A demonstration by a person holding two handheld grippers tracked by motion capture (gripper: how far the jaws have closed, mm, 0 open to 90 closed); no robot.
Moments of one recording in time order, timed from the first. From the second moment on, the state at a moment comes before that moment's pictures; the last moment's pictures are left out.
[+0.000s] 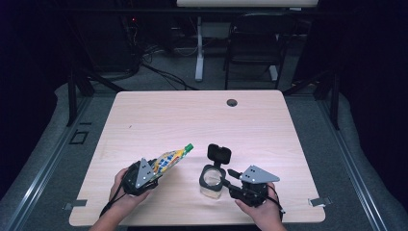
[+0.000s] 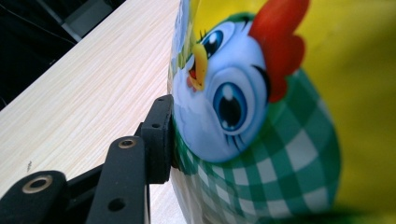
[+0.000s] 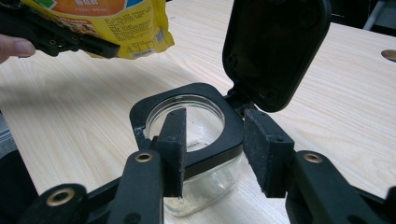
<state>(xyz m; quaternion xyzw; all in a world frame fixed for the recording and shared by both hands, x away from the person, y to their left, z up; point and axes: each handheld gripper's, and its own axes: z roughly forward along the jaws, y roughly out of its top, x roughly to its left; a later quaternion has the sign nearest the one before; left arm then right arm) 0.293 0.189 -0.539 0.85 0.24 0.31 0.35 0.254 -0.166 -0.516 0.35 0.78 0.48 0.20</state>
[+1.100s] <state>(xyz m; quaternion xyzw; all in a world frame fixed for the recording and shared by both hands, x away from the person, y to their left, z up) 0.289 0.184 -0.540 0.86 0.21 0.36 0.30 0.250 -0.161 -0.515 0.31 0.79 0.47 0.25</state>
